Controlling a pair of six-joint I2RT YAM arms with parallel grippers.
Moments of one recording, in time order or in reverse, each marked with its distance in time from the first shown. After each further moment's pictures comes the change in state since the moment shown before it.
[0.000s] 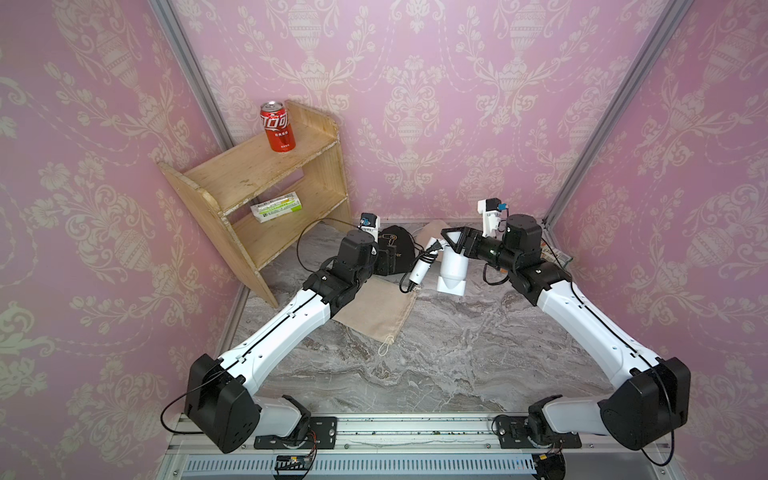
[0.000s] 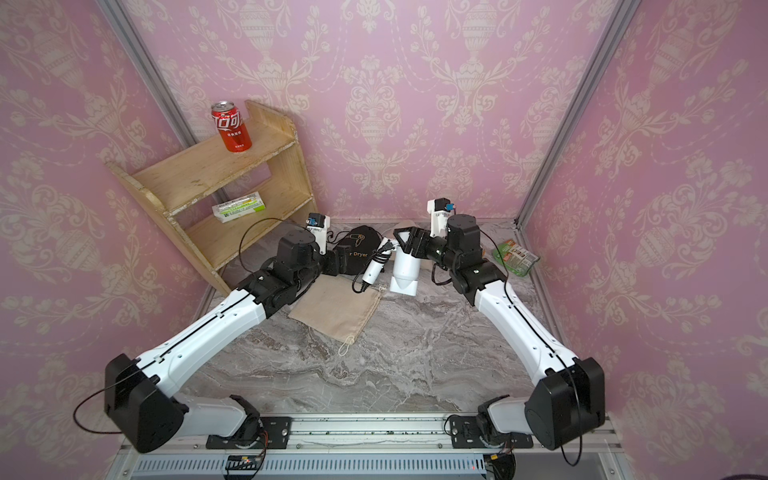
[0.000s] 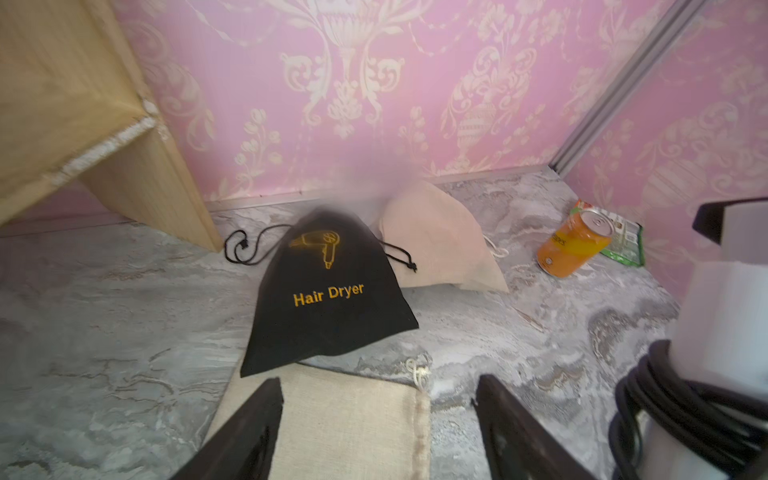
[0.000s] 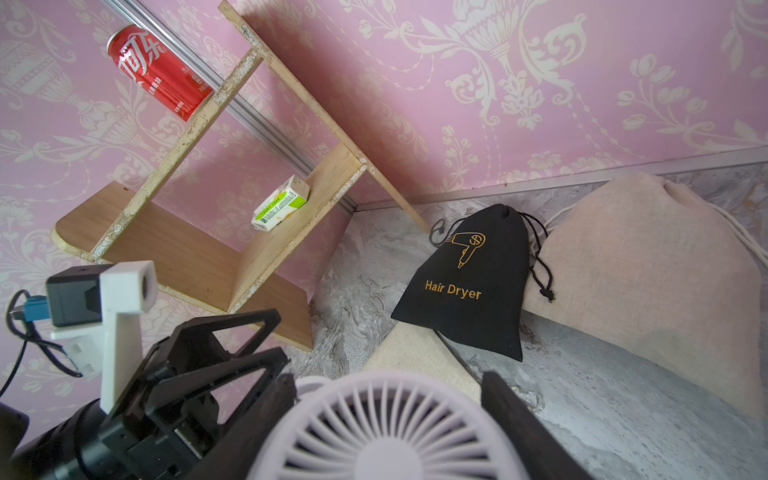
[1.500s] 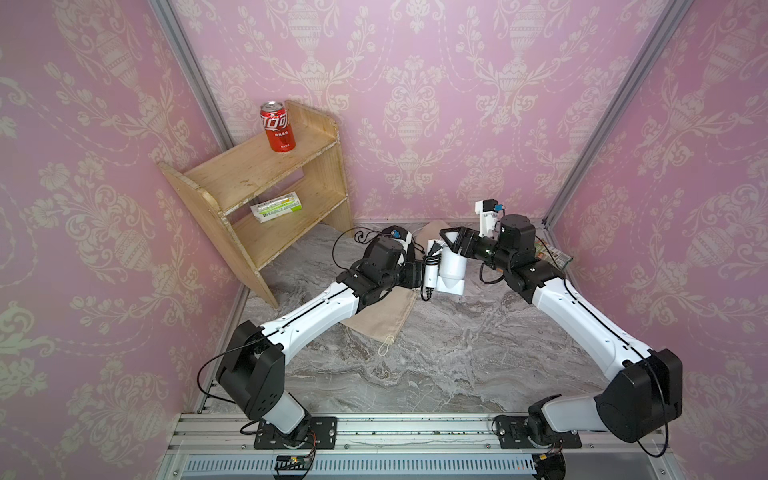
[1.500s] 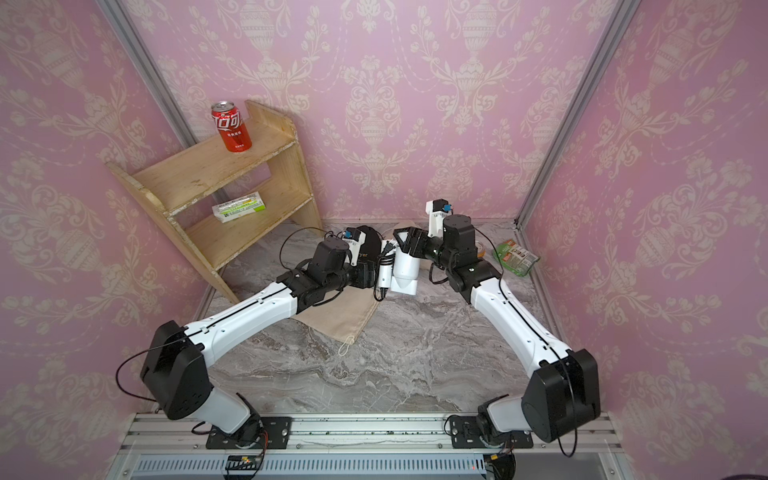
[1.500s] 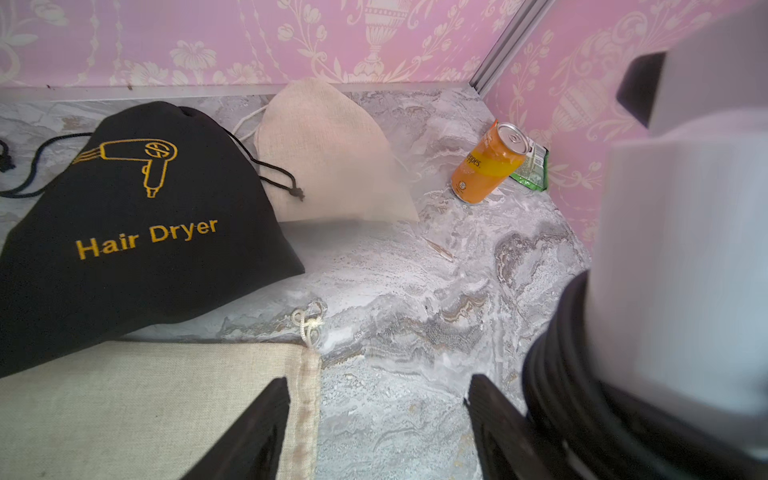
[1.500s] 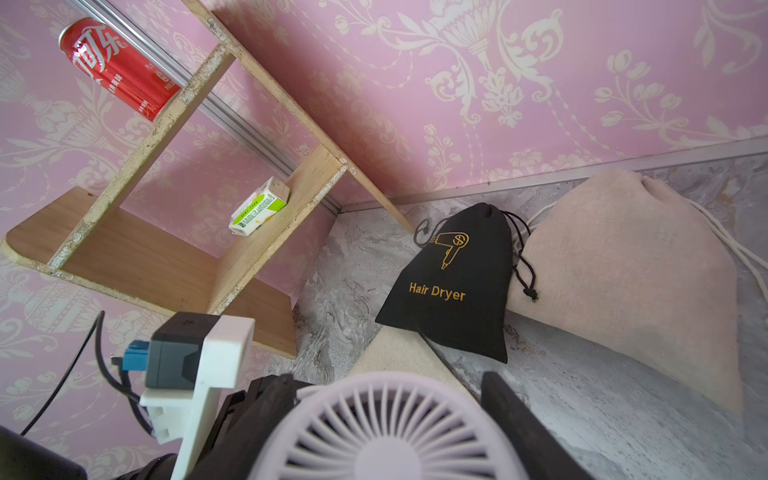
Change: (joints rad) left arm -0.103 0.180 0.021 0.070 0.172 -0.142; right arm 0.011 0.040 0.002 0.017 0.049 0.009
